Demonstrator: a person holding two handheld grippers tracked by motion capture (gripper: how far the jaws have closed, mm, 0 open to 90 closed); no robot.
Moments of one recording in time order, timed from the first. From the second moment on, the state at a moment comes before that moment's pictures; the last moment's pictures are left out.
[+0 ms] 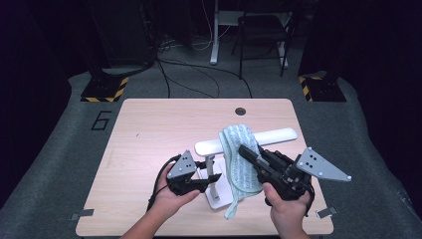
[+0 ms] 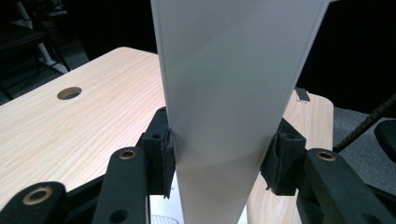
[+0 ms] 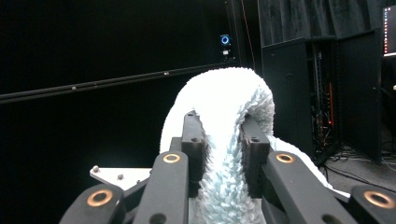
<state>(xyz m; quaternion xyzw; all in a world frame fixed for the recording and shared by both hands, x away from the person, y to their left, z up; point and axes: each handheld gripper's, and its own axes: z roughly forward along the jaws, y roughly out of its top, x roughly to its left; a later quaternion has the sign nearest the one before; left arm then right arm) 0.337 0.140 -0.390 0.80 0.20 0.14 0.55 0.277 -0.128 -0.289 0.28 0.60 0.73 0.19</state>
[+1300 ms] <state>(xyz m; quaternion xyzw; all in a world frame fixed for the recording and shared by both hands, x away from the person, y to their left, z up) 0.338 0.141 -0.391 0.80 0.20 0.14 0.55 0.314 -0.056 -0.270 0.27 0.70 0.61 0.24</state>
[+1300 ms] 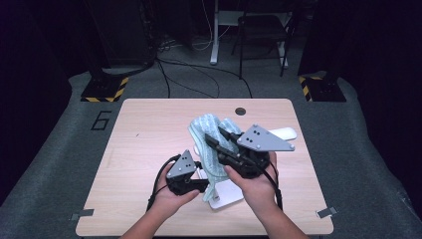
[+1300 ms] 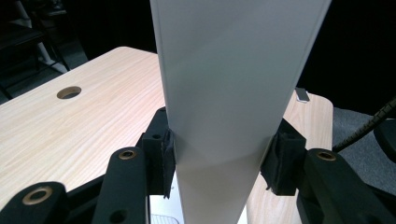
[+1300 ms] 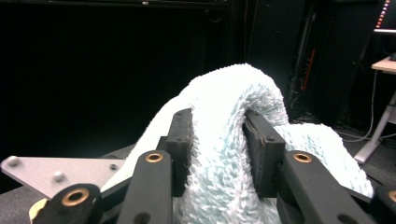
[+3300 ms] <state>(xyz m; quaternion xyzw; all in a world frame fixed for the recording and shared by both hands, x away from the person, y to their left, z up) 0.338 0.140 -0.392 0.80 0.20 0.13 0.55 0.346 -0.218 -0.309 0.44 0.64 0.55 0.30</state>
